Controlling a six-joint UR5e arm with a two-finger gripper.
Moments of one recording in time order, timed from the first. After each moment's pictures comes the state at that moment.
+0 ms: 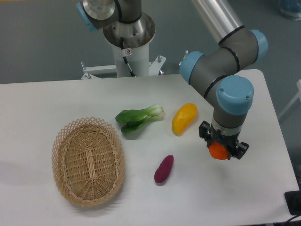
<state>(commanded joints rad) 2.57 -2.08 -1.40 -1.13 1.63 1.25</state>
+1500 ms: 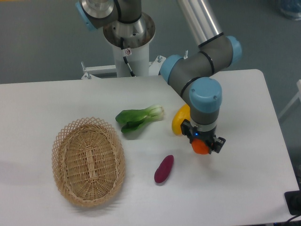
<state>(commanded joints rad) 2.51 -2.02 -1.68 -0.88 1.64 1.09</state>
